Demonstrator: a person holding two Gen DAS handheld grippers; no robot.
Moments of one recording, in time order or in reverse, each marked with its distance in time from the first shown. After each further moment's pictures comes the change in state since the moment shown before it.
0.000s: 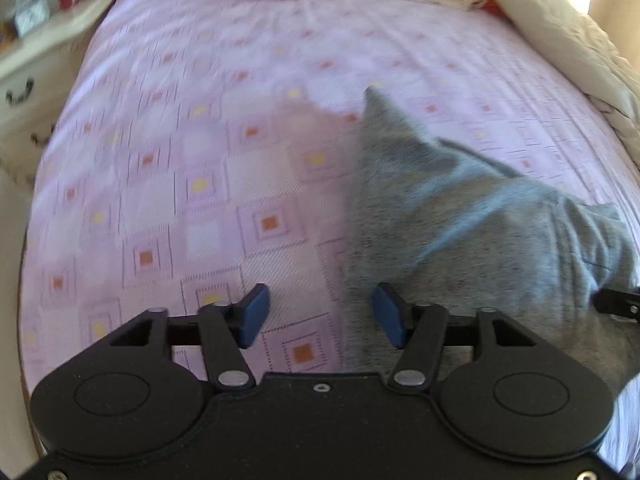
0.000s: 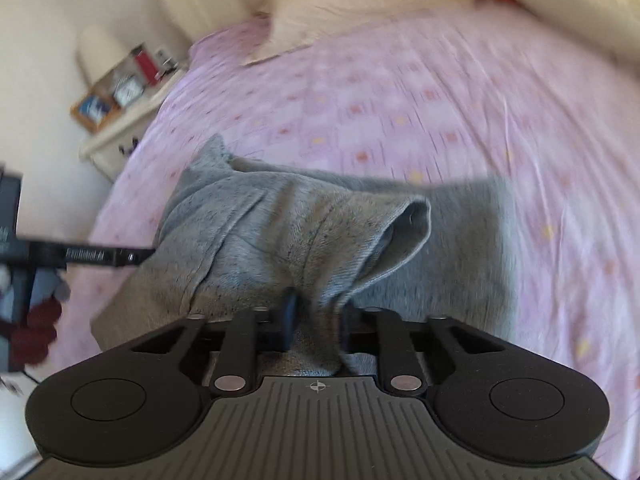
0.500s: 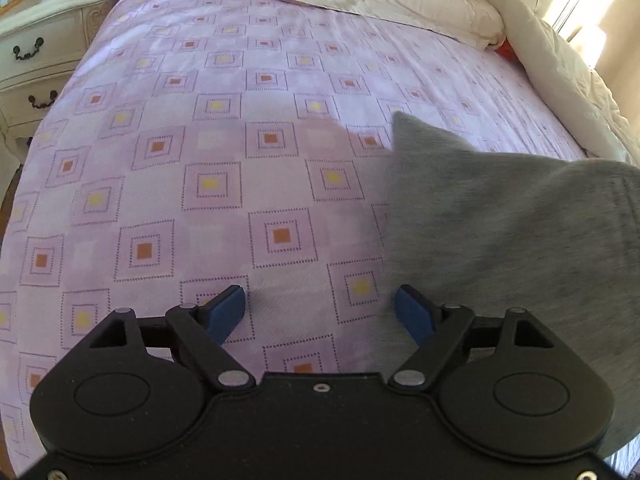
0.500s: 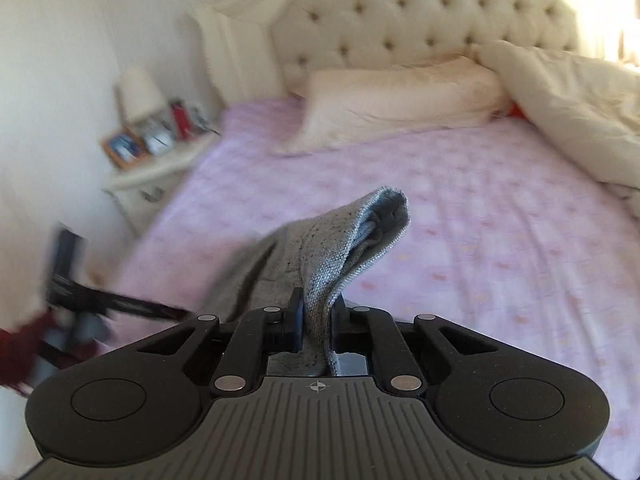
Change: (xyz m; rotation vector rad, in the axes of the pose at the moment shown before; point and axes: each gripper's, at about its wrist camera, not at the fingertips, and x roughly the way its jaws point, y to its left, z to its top) left arm -0.008 0.023 0.003 -0.124 -0.055 -0.088; right arm -0.062 -0.014 0.038 -0.070 -0.153 -0.079
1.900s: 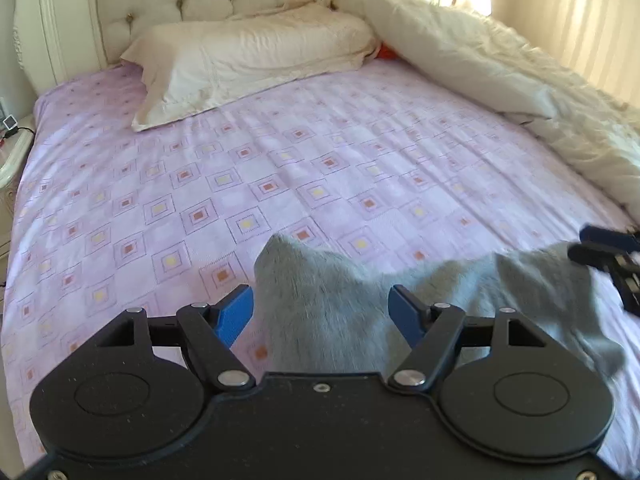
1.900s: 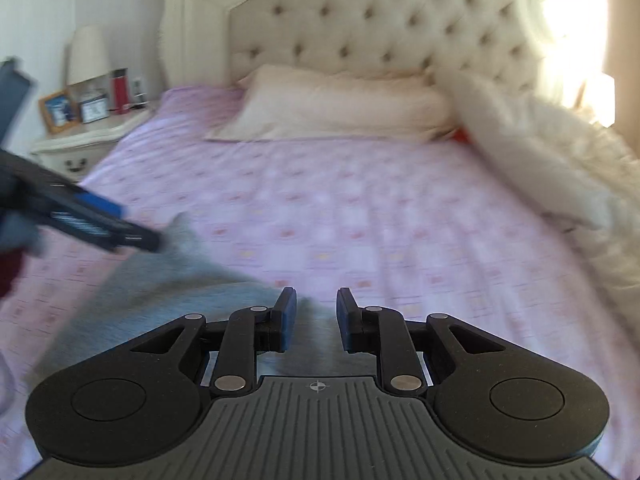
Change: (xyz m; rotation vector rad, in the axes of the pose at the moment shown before) left arm 0.004 -0.133 0.053 0.412 -0.130 -0.020; right arm 0.053 0.015 -0.011 -0.117 -0.068 -0.145
